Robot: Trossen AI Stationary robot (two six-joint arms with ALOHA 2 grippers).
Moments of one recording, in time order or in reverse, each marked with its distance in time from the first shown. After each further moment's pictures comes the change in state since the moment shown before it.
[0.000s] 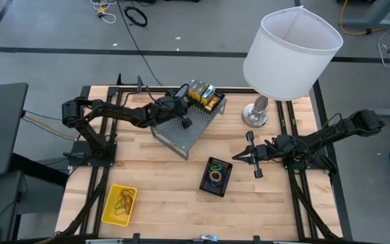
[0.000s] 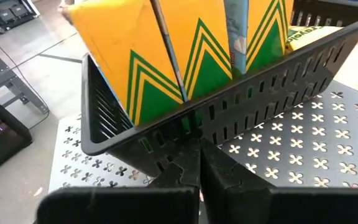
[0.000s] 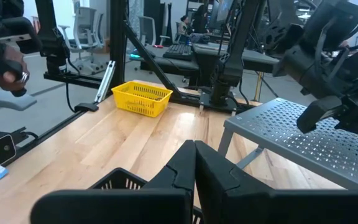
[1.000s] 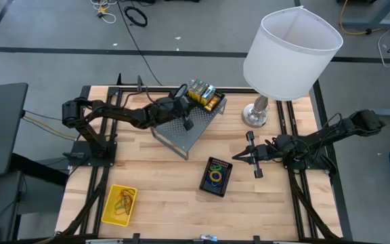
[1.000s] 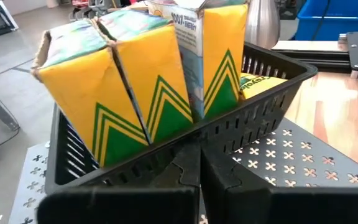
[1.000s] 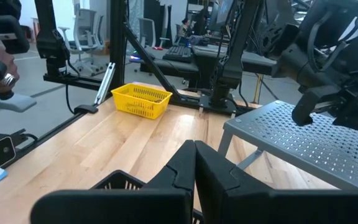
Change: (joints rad) left arm -0.025 0.000 0.001 0.082 0.075 -0.037; right arm 0.000 0.000 0.000 0.008 0.000 -0.004
